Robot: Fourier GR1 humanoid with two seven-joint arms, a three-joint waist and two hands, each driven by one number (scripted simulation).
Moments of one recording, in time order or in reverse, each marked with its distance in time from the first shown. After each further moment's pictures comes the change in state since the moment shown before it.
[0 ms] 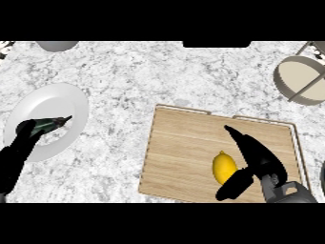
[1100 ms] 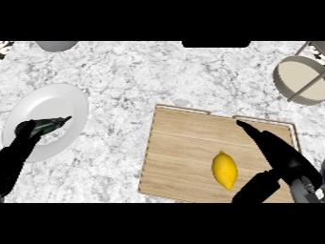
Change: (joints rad) left arm 0.005 0.086 -0.105 -0.012 0.118 0.066 -0.008; right arm -0.049 -0.179 0.000 -0.193 -0.210 -0.016 0.124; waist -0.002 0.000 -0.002
